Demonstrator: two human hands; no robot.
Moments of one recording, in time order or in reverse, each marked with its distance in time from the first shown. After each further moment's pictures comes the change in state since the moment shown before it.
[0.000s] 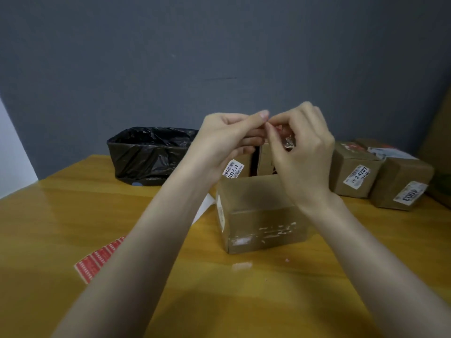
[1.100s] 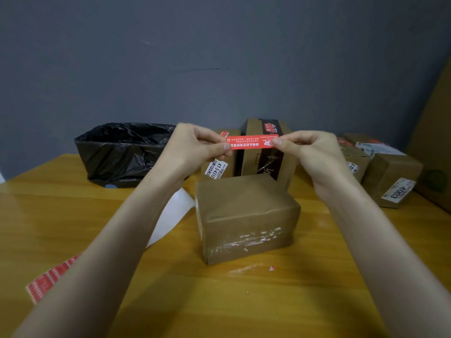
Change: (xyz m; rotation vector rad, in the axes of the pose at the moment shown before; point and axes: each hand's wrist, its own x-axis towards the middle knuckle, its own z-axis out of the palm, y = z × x) left_hand 0.032 -0.041 -0.020 0.421 0.074 0.075; right_hand 0.004 0.061 -0.017 0.451 -0.424 1.029
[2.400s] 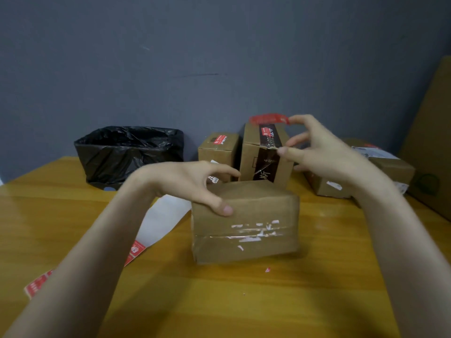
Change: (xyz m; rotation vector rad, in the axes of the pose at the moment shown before) left_hand 0.003 -0.010 -0.019 0.518 -0.828 -0.070; right_hand 0.004 -0.019 -0.027 -0.518 -0.275 -0.114
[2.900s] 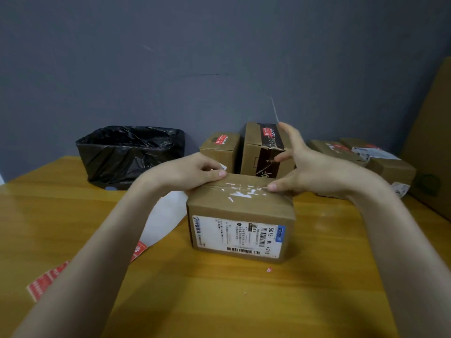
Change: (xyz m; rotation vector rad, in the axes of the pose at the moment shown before) left_hand 0.009 -0.006 0.003 -0.093 0.261 -0.089; right_hand -0.010 -0.010 0.008 -0.073 -0.328 0.041
